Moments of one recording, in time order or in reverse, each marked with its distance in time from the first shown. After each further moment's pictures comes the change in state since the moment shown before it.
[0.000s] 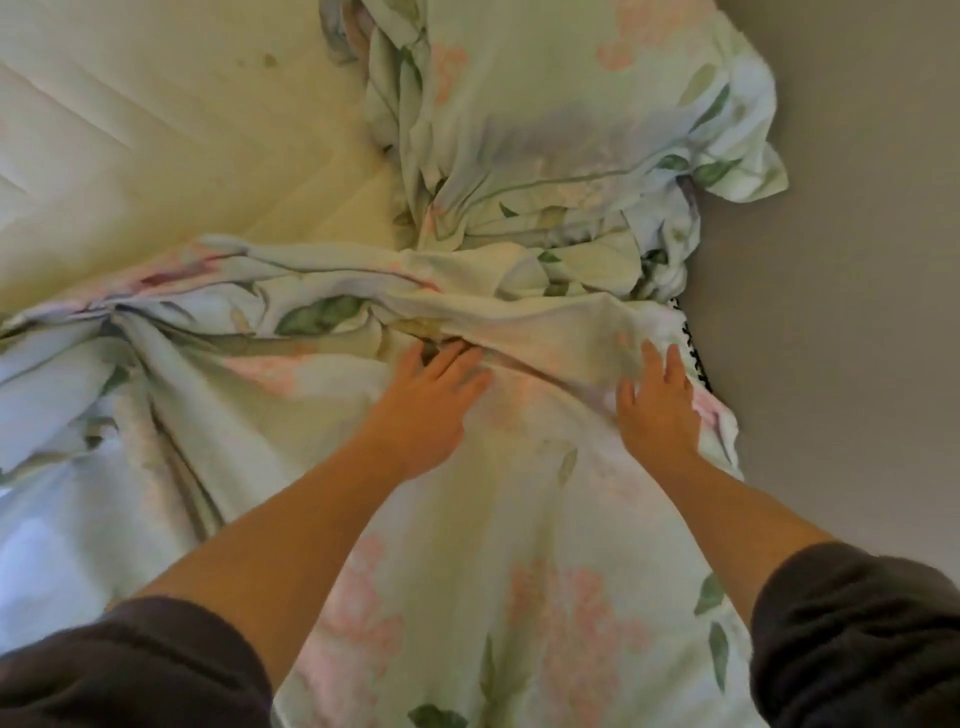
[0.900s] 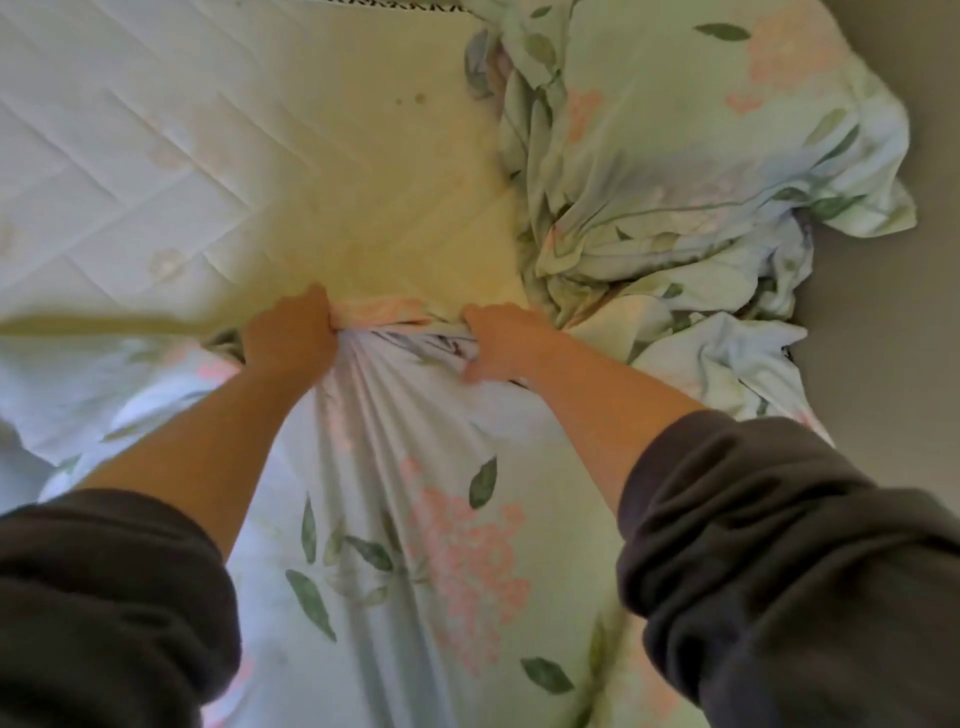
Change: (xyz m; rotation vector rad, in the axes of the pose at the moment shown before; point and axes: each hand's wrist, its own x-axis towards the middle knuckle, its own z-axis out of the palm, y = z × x) left_hand -0.124 -0.179 -0.059 -0.162 0.031 -0.941; right_hand -0.052 -0.275 -0.028 -0.257 -0.497 -0.825
